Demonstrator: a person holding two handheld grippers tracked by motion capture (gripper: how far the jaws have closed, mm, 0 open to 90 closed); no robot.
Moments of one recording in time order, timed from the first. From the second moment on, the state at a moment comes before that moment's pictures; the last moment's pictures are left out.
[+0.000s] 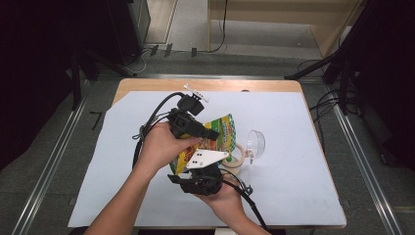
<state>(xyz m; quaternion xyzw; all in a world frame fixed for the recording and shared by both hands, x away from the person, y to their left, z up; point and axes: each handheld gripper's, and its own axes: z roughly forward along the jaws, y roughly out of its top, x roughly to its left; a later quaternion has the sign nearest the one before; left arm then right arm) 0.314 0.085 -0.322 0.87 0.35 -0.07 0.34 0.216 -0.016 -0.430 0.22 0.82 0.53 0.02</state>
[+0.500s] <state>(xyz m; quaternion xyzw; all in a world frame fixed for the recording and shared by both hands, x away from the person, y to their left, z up) 0.311 0.086 -0.316 0.87 0.35 -0.07 0.35 0.216 -0.017 -0.424 0.23 0.81 0.54 0.01</state>
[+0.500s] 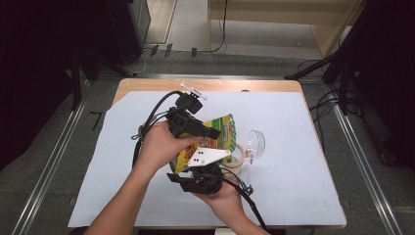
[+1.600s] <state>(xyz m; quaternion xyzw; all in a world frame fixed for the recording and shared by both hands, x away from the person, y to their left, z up) 0.310 0.084 -0.317 0.87 0.35 -0.07 0.34 0.219 -0.017 -0.429 0.24 0.81 0.53 0.00</state>
